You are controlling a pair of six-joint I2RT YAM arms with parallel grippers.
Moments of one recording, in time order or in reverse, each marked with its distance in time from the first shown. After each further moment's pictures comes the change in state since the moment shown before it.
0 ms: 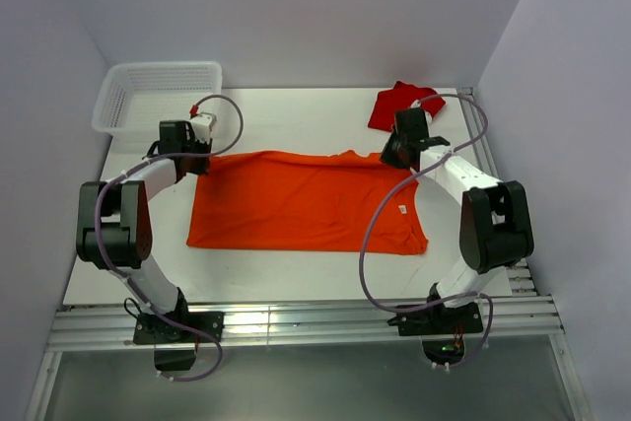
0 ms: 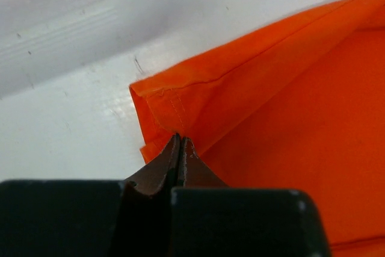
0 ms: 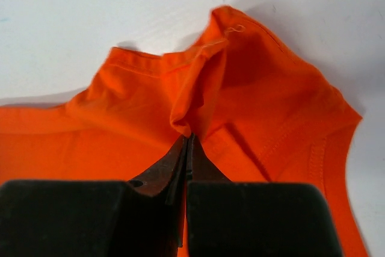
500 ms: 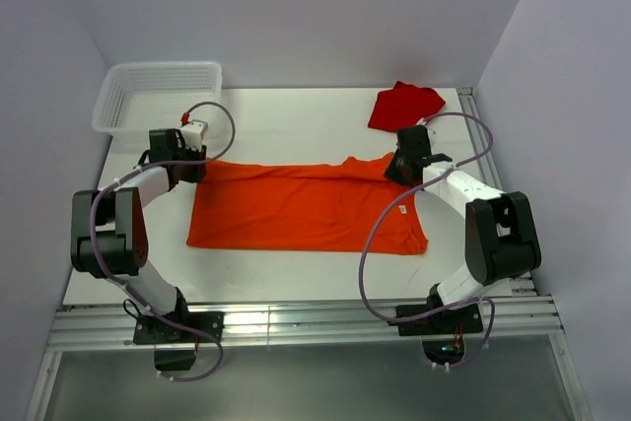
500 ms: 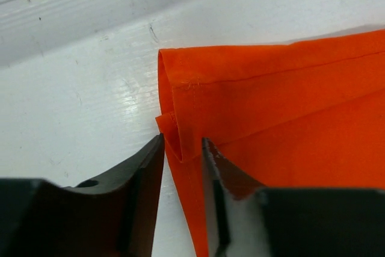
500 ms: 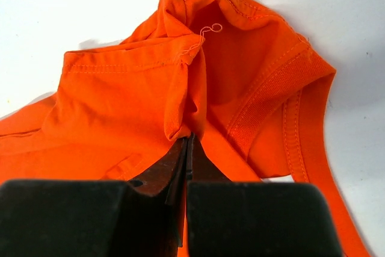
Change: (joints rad) left arm 0.056 -0.058 -0.097 0.018 0.040 0.029; right arm 0.000 -0.088 -0.189 0.051 0.043 0.053
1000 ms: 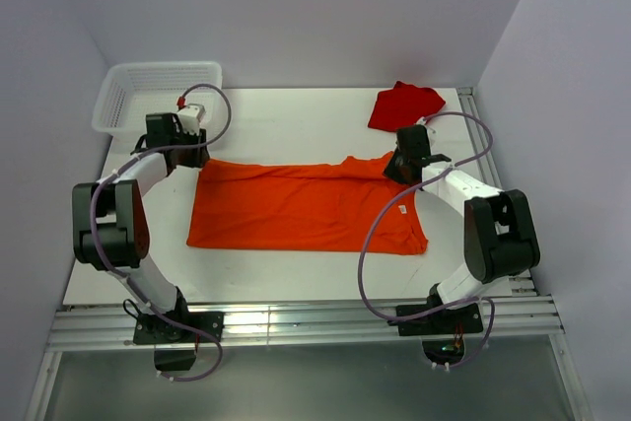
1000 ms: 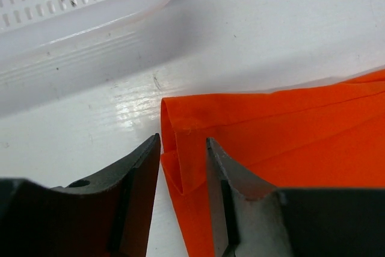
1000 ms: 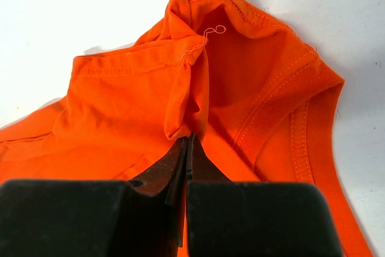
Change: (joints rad) left arm 0.009 0.034 0.140 -0.054 0.056 -0.050; right arm 0.000 0.011 -0.006 0.045 -0.001 0.011
